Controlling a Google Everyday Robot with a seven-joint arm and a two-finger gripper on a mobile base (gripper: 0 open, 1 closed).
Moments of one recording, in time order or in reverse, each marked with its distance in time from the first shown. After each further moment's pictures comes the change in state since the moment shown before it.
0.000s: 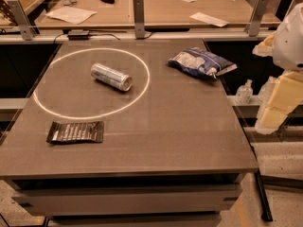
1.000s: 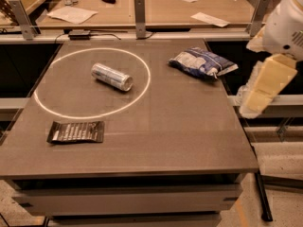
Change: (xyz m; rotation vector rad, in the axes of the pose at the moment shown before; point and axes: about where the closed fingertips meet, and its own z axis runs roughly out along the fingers) arm -0.015 -0.014 -0.001 -0.056 -0.041 0.109
